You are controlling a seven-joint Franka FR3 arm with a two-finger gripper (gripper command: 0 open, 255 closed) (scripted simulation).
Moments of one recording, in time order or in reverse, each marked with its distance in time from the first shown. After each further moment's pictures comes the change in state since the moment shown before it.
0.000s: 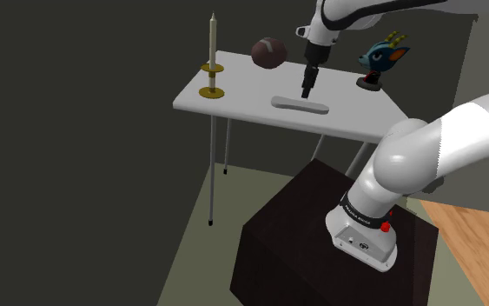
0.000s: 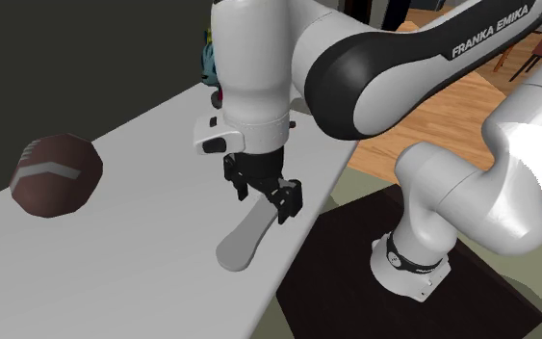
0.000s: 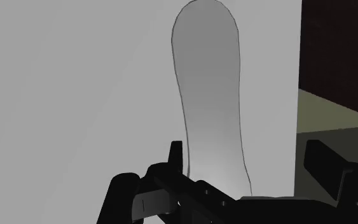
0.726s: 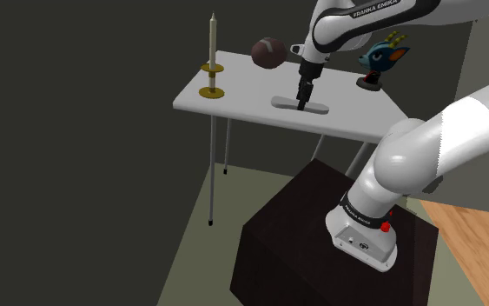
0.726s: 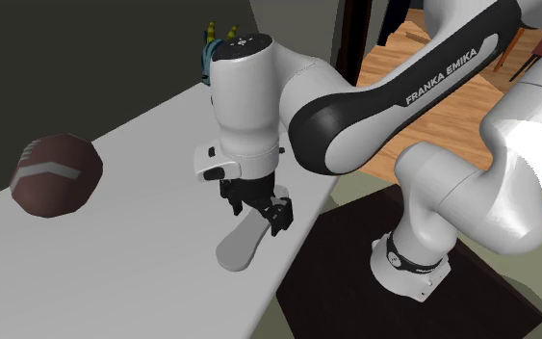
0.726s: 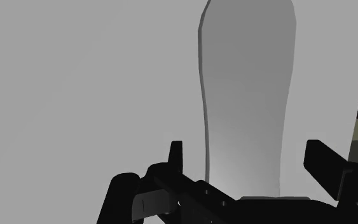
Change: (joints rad) arm 0.014 0.083 -0.065 -0.077 -0.021 0.169 -0.084
